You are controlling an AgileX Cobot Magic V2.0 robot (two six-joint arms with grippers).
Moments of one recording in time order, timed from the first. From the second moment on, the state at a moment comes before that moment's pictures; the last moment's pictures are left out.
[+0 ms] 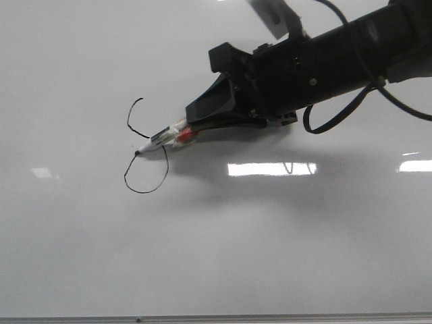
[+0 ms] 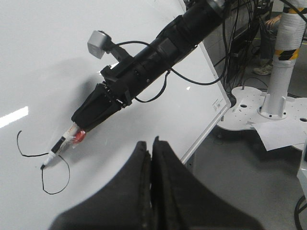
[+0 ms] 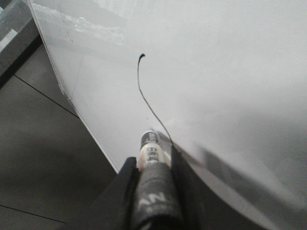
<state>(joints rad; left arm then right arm) -0.82 0.28 -0.39 -0.43 0.37 0.46 0.32 1.81 -1.00 1.77 0.73 -1.61</state>
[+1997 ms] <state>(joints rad) -0.83 0.62 -0.62 -0.38 0.70 0.56 0.79 1.36 -1.12 1.05 0.90 -1.60</state>
